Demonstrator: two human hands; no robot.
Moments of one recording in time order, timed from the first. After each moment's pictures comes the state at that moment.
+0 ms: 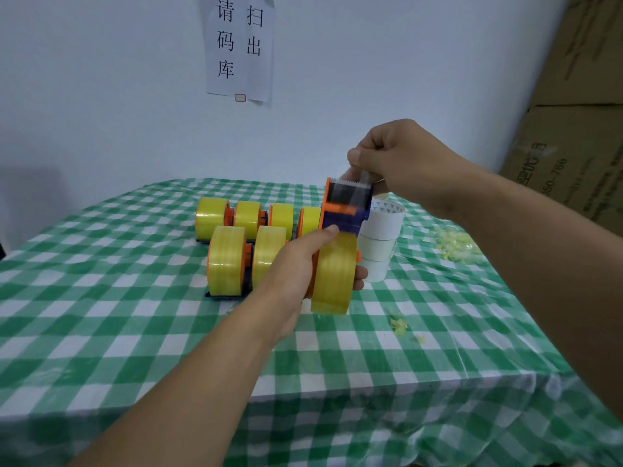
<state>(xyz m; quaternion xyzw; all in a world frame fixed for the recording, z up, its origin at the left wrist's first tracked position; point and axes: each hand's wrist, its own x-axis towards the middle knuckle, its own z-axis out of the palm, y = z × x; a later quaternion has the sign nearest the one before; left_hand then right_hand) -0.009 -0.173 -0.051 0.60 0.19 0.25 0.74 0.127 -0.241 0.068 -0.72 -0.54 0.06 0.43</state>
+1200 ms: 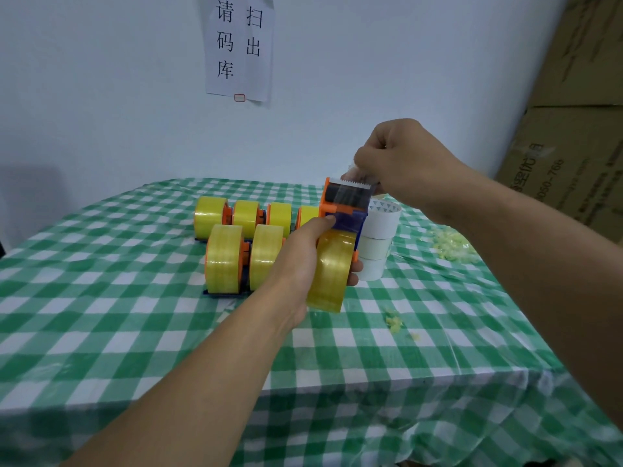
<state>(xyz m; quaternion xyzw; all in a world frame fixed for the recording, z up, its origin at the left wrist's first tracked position) 0.008 -0.172 -0.046 0.54 0.21 0.24 0.78 0.116 -0.251 0.068 -0.75 -0.50 0.02 0.43</state>
